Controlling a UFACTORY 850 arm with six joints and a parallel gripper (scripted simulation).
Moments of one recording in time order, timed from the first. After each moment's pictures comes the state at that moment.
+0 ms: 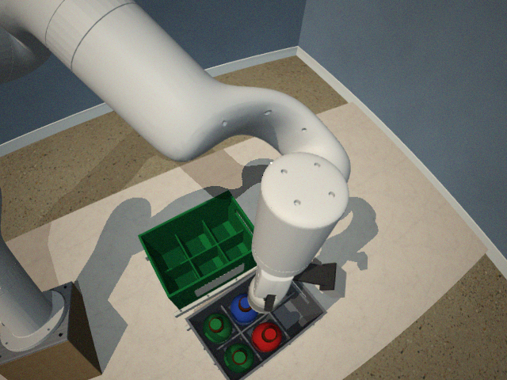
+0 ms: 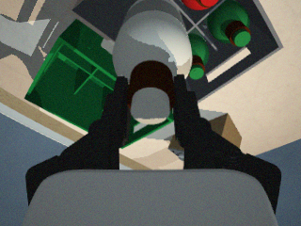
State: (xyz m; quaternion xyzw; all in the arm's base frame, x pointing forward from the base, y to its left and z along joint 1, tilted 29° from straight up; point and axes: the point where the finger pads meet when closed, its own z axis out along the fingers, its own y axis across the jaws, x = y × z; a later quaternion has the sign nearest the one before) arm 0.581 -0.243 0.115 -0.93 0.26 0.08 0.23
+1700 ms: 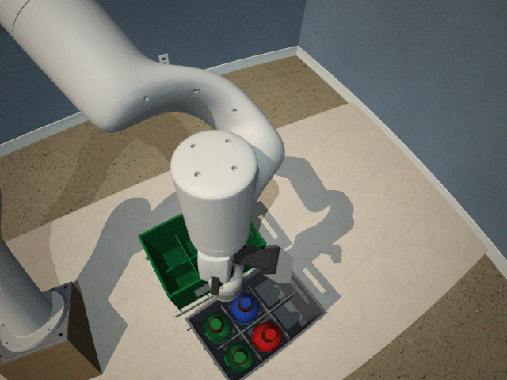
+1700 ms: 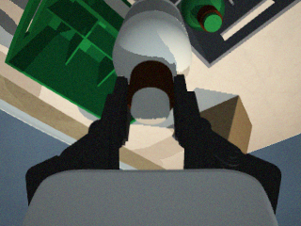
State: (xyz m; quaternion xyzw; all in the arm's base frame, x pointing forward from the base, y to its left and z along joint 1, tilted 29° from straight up) arm 0.512 -0.193 0.144 -0.93 0.26 0.08 0.23
